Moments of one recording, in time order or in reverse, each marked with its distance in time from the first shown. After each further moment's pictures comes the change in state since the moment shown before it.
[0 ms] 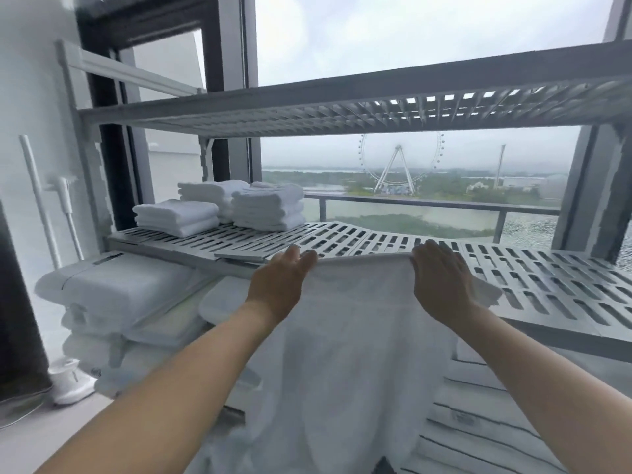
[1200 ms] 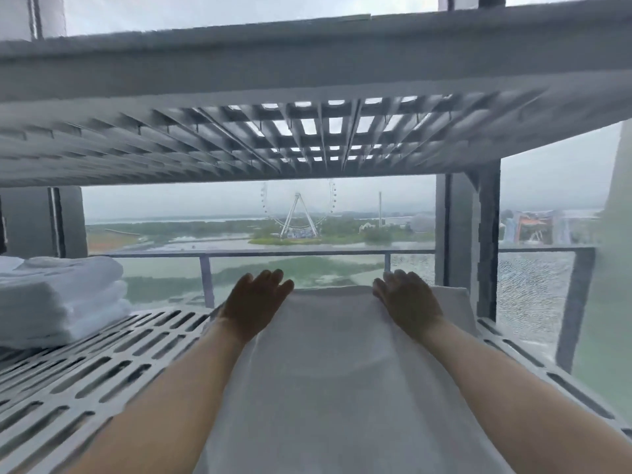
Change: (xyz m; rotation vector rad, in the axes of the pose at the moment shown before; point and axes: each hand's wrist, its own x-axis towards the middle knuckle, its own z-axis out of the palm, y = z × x) left_hand 0.351 0.167 0.179 0.157 0.407 0.563; right_hand 0.130 0.305 0.144 -0.459 -0.082 -0.128
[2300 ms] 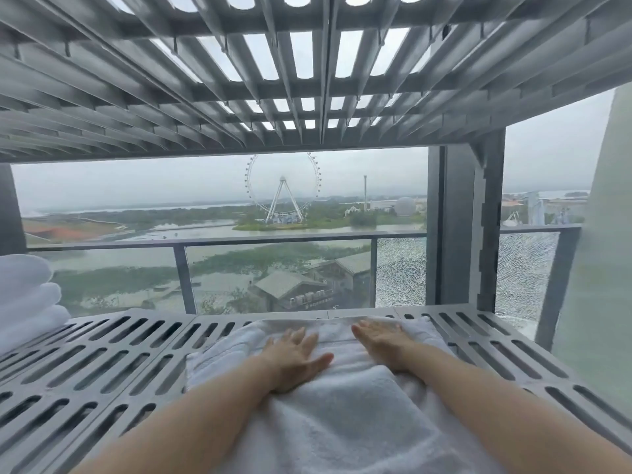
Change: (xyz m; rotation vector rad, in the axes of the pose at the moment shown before) left_hand 0.030 0.100 0.095 -0.666 -0.954 -0.175; right_hand -0.014 -0.013 0.123 0.591 -0.997 0.265
